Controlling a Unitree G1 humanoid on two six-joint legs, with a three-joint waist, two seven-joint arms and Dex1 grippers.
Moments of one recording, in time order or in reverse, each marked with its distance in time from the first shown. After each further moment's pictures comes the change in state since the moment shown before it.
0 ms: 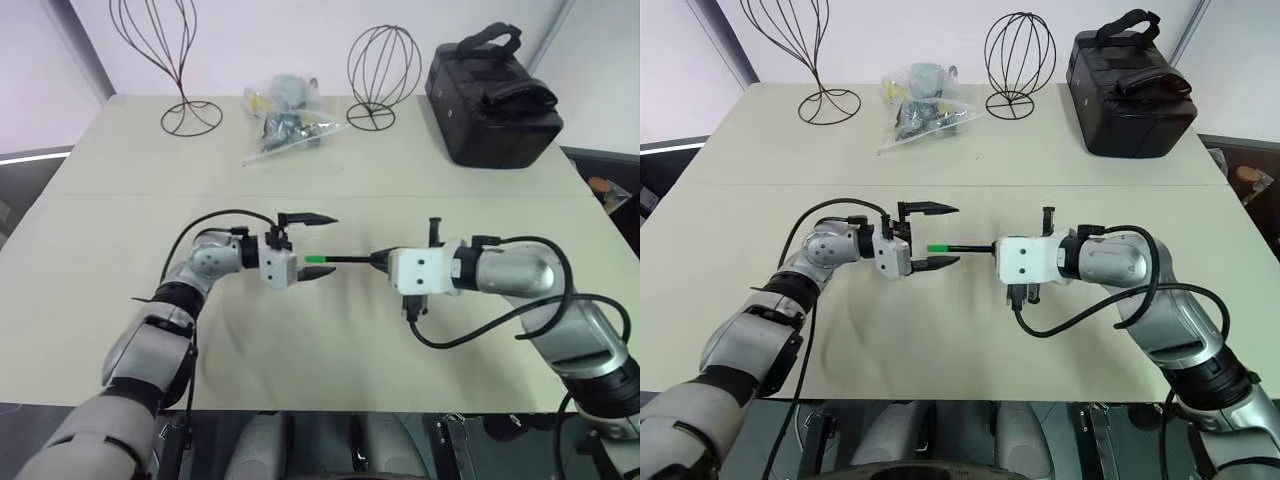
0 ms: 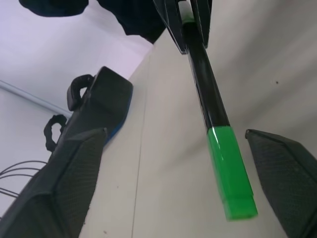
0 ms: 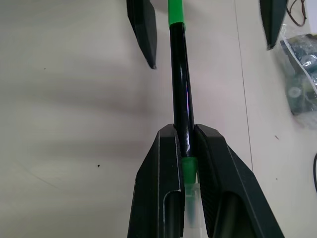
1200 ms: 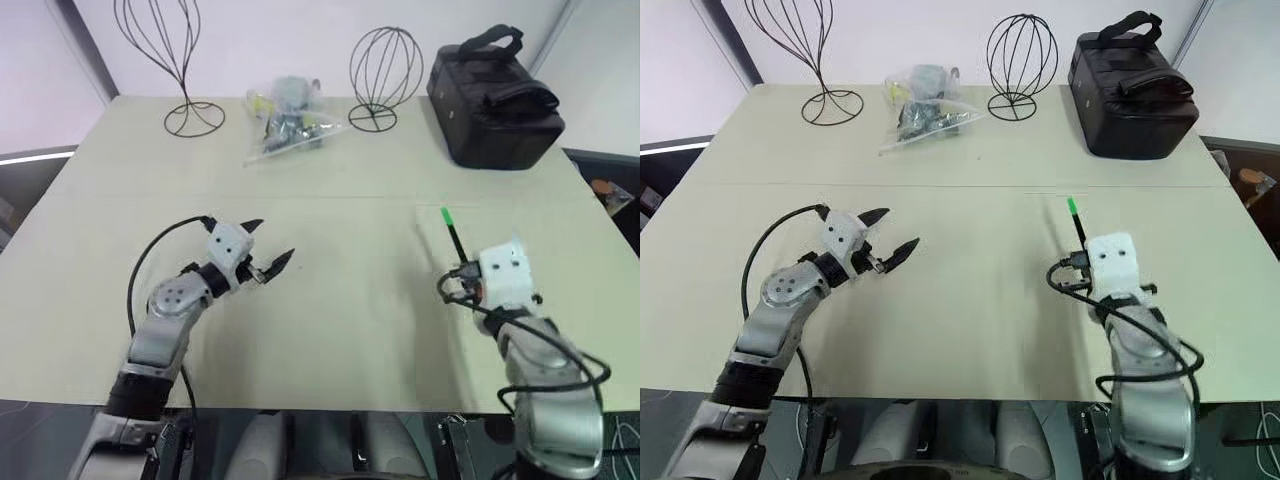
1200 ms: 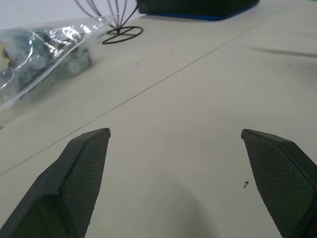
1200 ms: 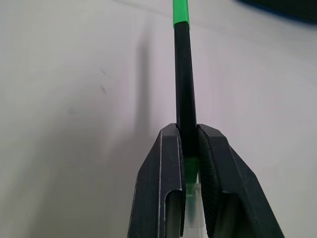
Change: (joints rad) left arm 0.613 0.016 0.243 -1.141 -0.357 1.444 0.294; right arm 0.454 0.647 -0.348 -0.338 -0.053 0.772 -0.772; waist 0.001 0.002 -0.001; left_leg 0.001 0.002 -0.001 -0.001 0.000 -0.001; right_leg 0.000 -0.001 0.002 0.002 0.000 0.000
